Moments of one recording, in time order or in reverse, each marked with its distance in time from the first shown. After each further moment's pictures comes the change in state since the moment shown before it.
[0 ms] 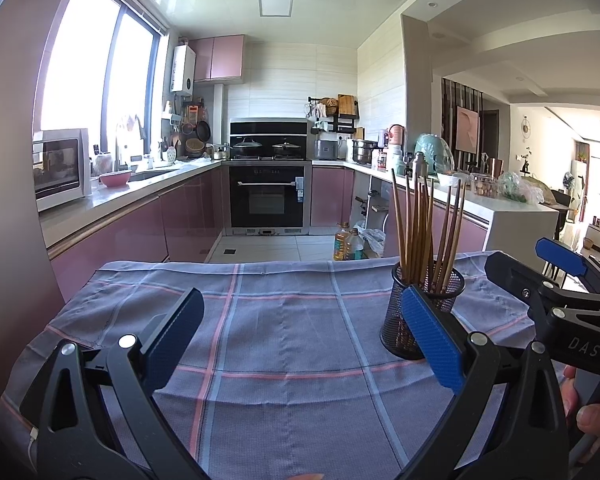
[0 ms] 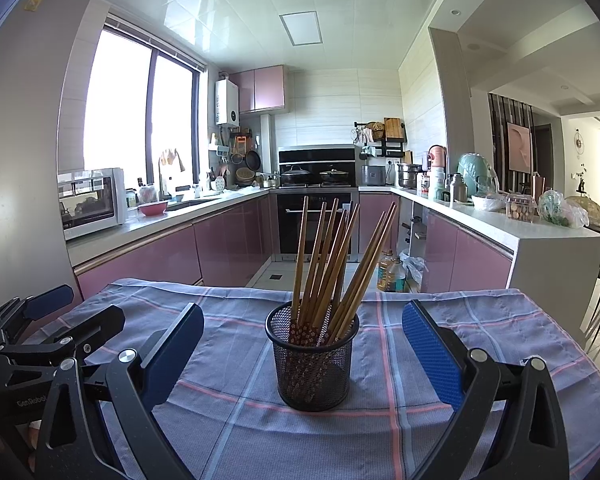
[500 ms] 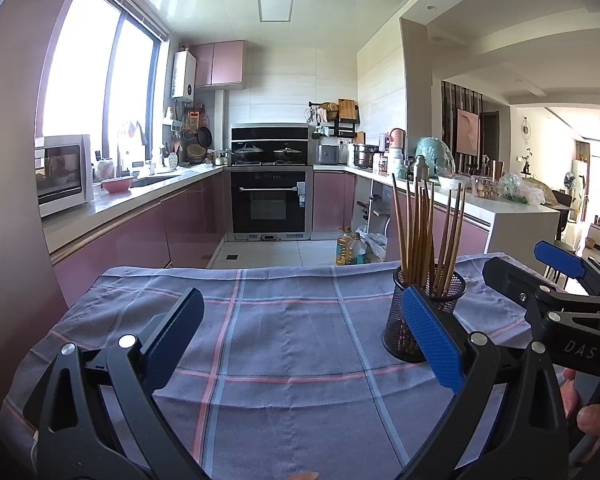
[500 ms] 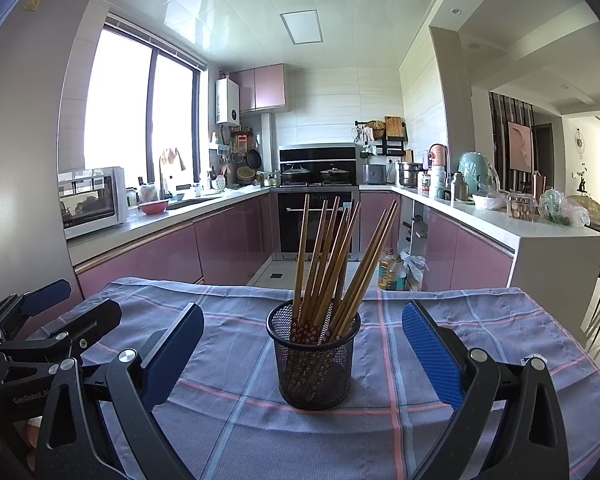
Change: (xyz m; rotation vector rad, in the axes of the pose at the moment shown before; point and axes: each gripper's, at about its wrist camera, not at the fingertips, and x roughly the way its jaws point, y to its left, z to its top) left arm -0.002 -0.001 0.002 0.014 -0.011 0.006; right arm 0.001 0.000 0.000 0.001 0.006 0.003
